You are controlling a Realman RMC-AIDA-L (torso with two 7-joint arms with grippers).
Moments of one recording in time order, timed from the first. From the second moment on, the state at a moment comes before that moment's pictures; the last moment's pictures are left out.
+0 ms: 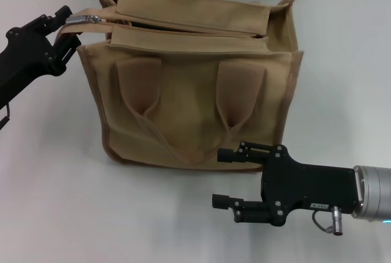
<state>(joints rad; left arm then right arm) -0.38 -2.08 0.58 0.41 1.44 1.52 -0.92 0.52 2.09 -0.99 -0.18 -1.69 -1.66 0.75</state>
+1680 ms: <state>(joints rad) -0.42 -2.08 0.58 0.28 1.41 1.63 -0.98 0.88 2.09 -1.01 0.03 -1.16 -1.57 -0.19</state>
